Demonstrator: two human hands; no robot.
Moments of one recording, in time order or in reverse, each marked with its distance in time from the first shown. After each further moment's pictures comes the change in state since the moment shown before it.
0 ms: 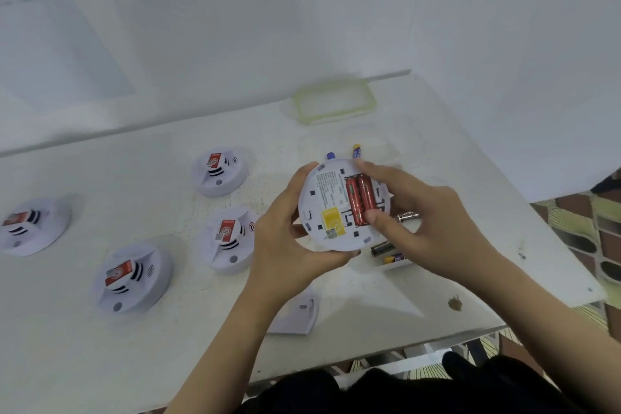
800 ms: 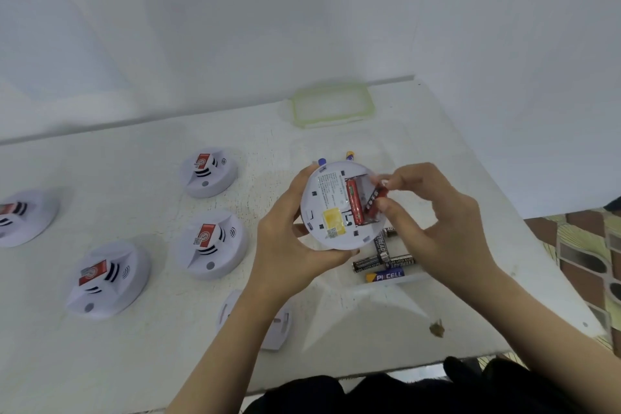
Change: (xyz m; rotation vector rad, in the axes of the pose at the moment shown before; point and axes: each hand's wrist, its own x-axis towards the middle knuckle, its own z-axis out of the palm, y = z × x) left_hand 0.018 -0.012 0.033 -0.030 0.033 0.005; right_hand 0.005 0.030 -0.016 -0.035 0.257 -0.108
